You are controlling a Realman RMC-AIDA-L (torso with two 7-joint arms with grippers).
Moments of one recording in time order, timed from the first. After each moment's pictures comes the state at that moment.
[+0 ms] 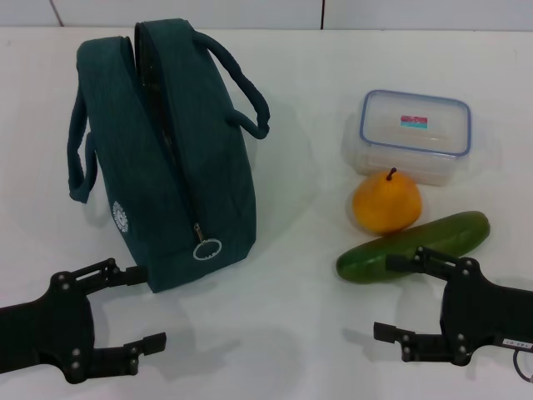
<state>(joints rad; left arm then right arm) -0.10 -2.05 0.73 0.76 1.90 1.85 -1.00 0.34 2.01 -1.34 -0.41 -1.36 -1.57 0.80</state>
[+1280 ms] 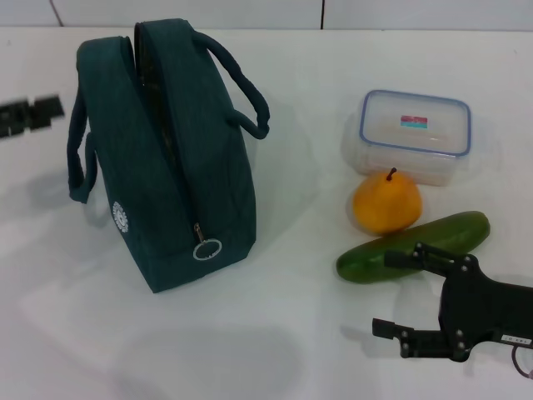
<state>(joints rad) -0.36 -1.91 0.40 0.87 1.94 1.85 -2.14 0.35 2.01 -1.34 -0.41 -1.36 -1.57 0.80</state>
